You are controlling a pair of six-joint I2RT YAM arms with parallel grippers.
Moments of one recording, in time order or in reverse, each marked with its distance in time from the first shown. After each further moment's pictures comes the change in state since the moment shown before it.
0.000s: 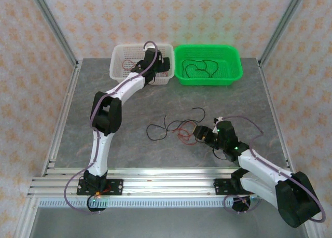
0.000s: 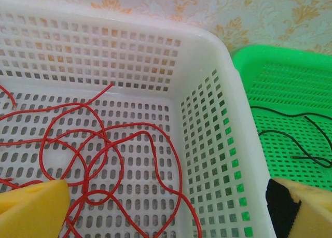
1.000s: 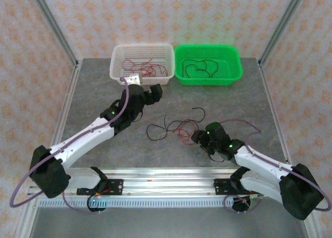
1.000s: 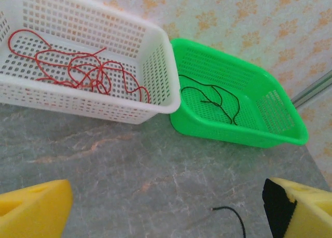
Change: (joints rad) left arm -0.247 -1.000 -0.972 0.117 -0.133 -0.233; right arm 0.185 0.045 0.078 -0.234 0.159 0.309
